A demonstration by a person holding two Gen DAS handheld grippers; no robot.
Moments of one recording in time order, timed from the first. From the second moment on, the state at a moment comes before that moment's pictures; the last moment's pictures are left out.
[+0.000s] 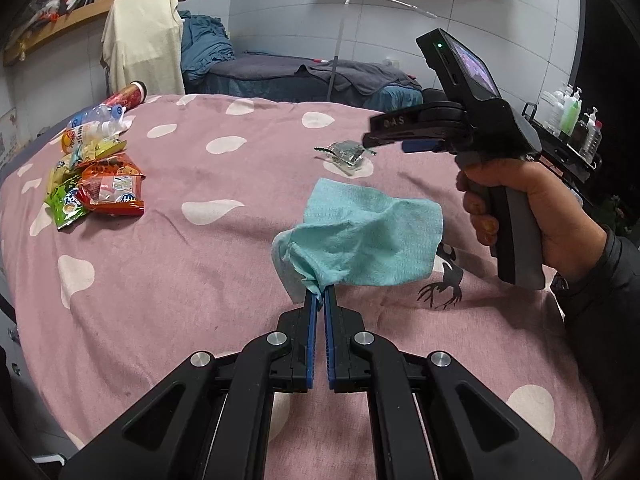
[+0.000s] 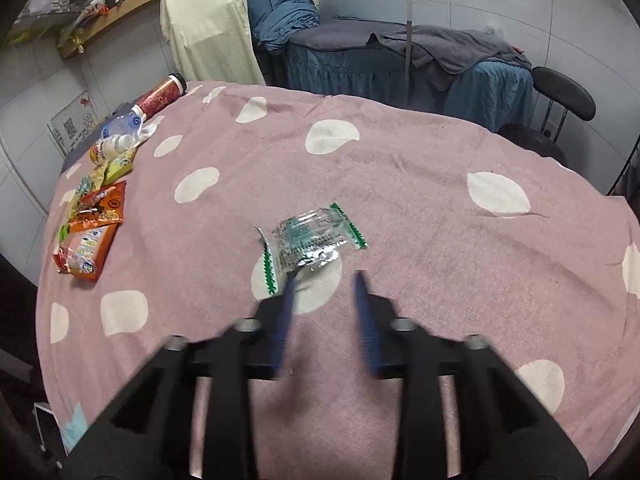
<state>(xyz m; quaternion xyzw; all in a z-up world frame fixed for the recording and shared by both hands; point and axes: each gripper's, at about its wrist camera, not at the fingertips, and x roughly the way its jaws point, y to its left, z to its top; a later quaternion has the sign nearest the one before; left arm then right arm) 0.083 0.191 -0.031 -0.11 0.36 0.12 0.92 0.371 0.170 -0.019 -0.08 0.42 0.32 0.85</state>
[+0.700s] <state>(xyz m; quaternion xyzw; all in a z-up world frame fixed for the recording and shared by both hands) 0.078 0.184 -0.035 -0.10 0.37 0.11 0.92 0.411 0.205 -0.055 -0.06 0.46 0.31 0.83</state>
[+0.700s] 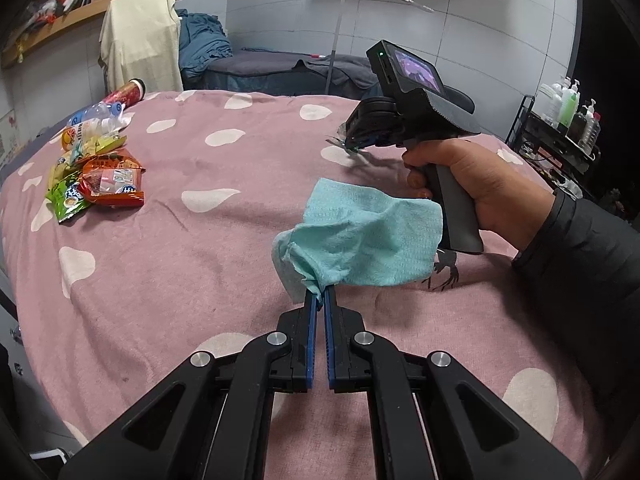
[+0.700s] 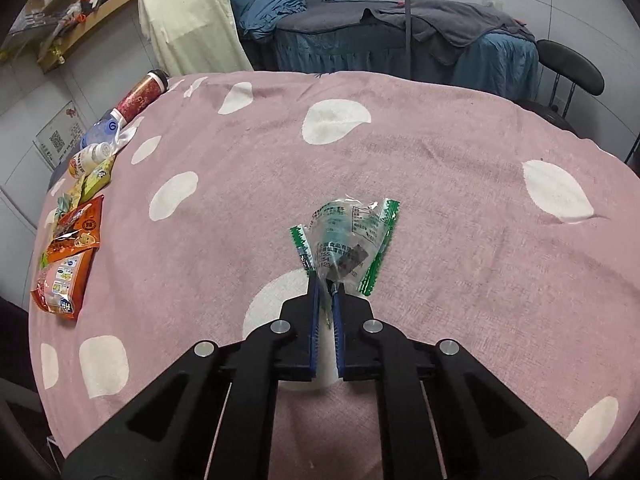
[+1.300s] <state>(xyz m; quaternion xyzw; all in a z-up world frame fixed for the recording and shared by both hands) 0.082 0.136 -0.008 -0.08 0.34 0.07 0.94 0.329 0.077 0.005 -0.03 0.42 0.31 0.85</state>
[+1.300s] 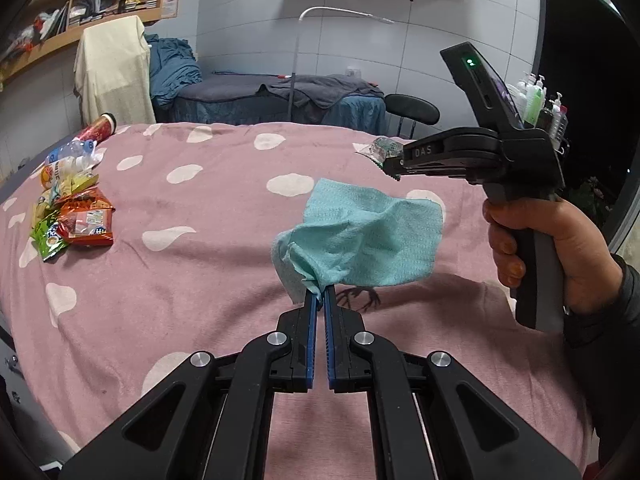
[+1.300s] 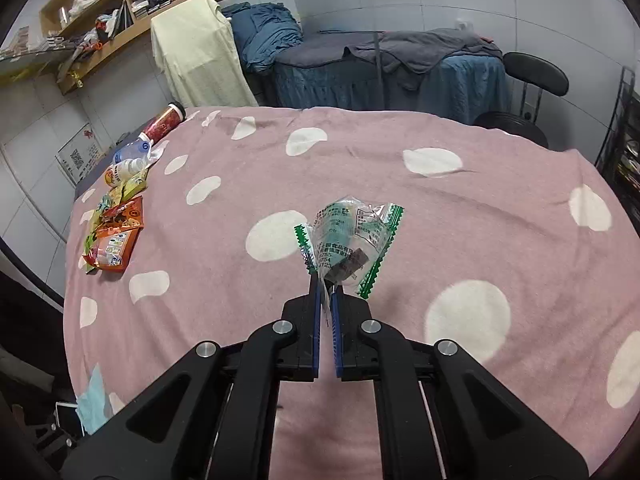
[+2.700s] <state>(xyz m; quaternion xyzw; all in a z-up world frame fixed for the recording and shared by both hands) 0.104 -0.098 0.001 0.06 0.34 -0.20 0.92 0.157 -0.316 -0.030 0.14 0.36 -0.02 0.92</state>
